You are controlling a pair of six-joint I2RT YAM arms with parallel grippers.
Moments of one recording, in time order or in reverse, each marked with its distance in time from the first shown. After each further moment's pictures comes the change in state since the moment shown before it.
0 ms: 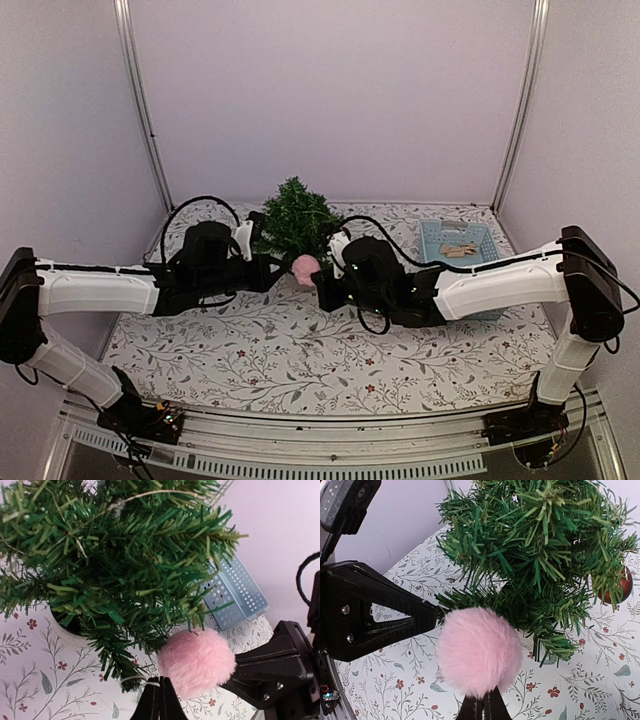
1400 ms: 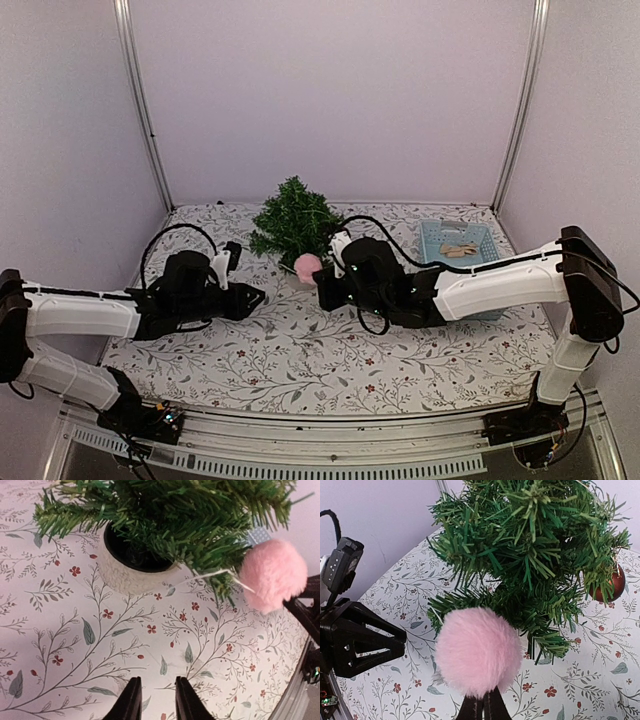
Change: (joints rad) left arm 0.058 -0.133 -0.222 -0.035 -0.012 0.045; right arm 0.001 0.002 0.000 -0.001 0.033 0.019
